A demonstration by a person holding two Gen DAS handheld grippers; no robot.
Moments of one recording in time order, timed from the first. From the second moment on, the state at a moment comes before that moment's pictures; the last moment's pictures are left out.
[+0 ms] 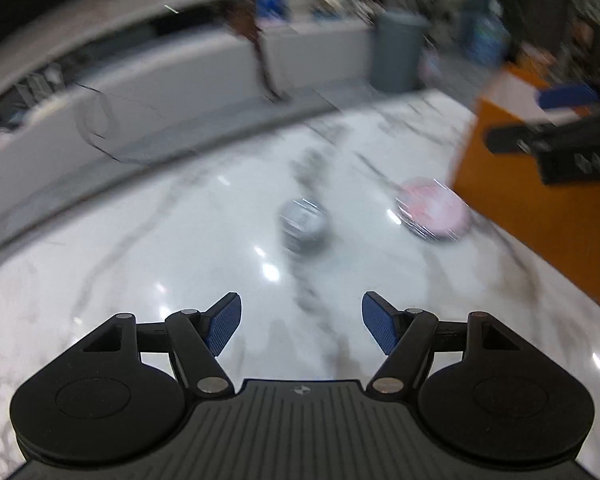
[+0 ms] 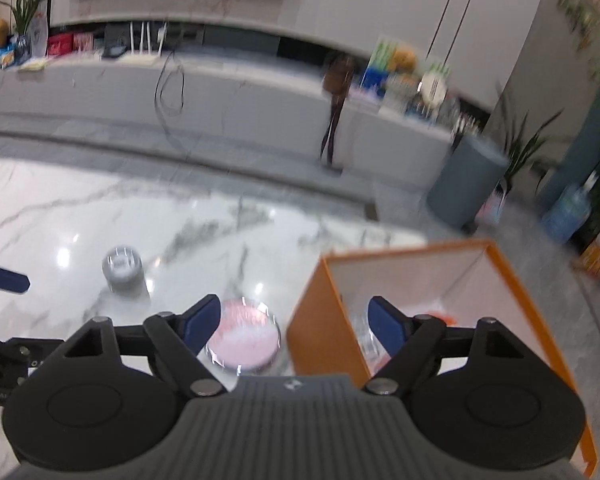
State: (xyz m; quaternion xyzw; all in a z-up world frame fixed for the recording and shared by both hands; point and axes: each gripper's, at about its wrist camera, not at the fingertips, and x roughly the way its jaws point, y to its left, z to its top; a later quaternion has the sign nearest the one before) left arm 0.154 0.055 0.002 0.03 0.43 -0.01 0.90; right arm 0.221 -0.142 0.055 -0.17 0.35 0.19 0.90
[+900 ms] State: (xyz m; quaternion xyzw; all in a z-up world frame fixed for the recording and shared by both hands) left arm 0.203 0.061 -0.050 -0.05 0.36 0.00 0.93; right arm 0.213 -0.124 -0.044 -0.07 0.40 0.15 0.90
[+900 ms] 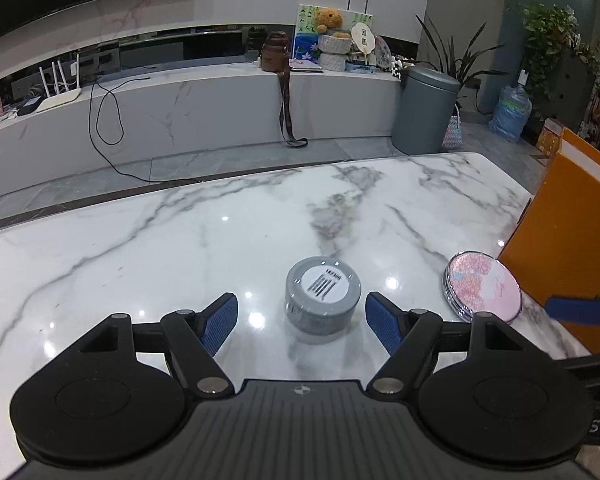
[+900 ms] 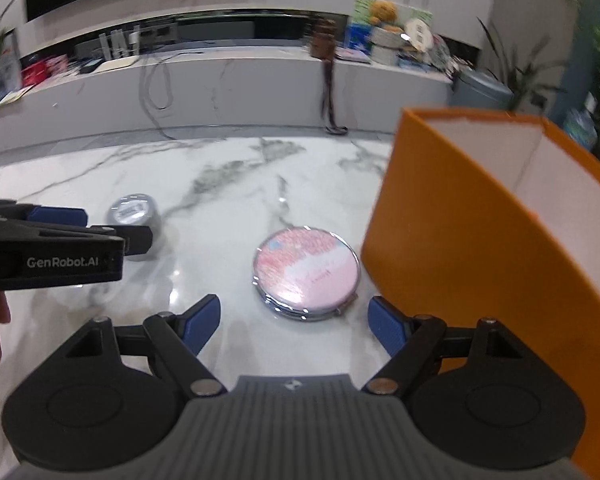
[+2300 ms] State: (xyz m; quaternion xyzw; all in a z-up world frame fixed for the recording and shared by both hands) left arm 0.217 0.056 -0.053 -0.05 0.37 -0.04 0.93; right arm 0.235 -0.110 -0.070 -0.04 0.36 0.16 0.92
